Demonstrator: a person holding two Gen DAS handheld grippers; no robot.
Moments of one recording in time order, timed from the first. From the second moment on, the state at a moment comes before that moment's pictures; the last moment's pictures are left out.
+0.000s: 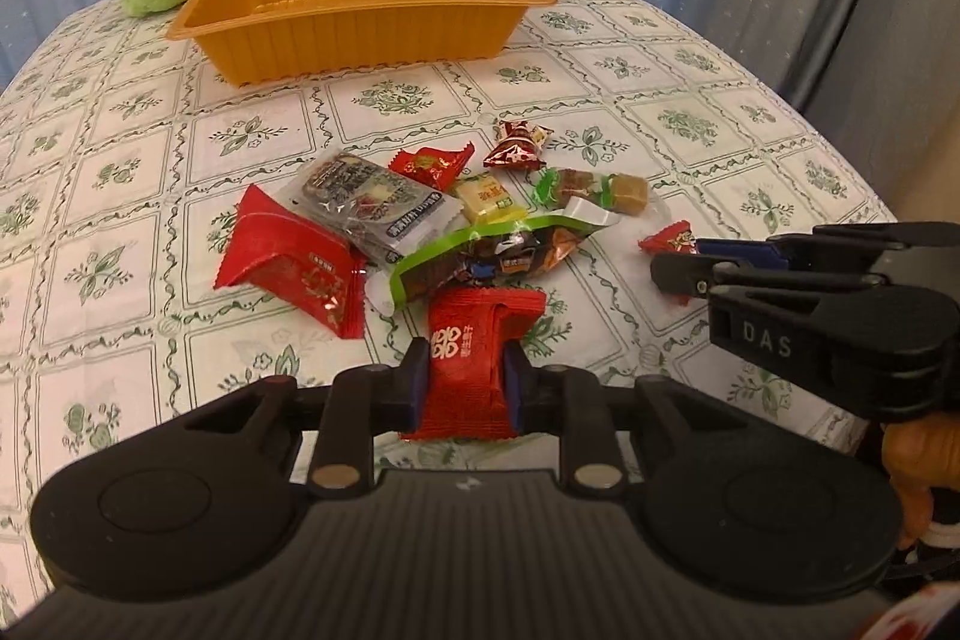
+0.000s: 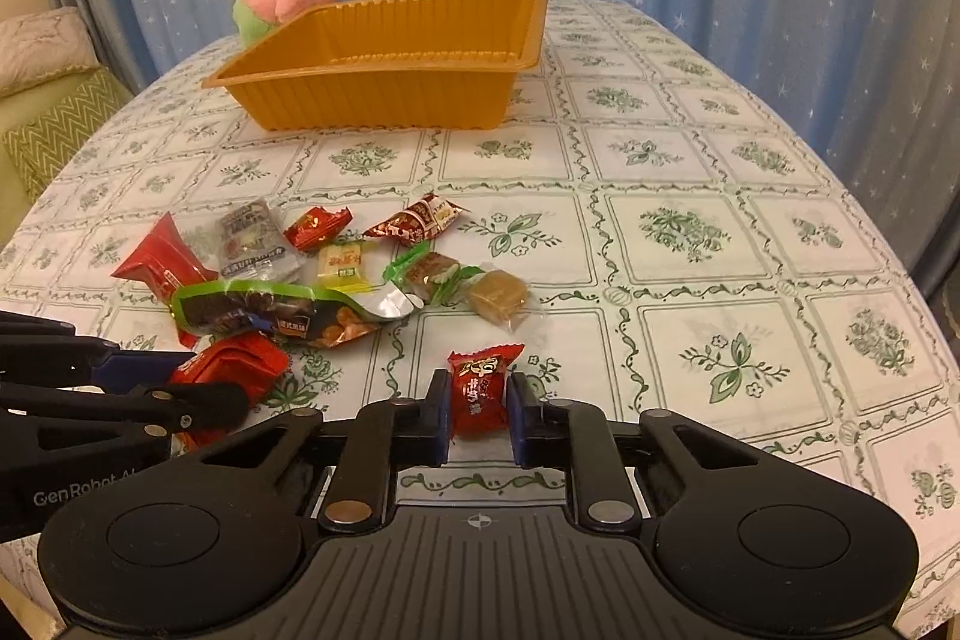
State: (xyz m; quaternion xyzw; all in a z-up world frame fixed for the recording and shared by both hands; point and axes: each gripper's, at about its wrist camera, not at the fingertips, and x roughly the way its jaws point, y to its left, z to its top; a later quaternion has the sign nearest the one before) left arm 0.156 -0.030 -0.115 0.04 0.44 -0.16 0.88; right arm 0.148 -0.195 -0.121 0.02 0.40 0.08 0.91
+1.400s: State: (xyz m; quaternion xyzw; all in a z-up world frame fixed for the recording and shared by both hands) left arm 0.387 0.019 -0.069 -0.01 0.35 -0.10 0.93; right arm 0.371 -0.186 -0.073 0.09 0.31 0.09 0.94
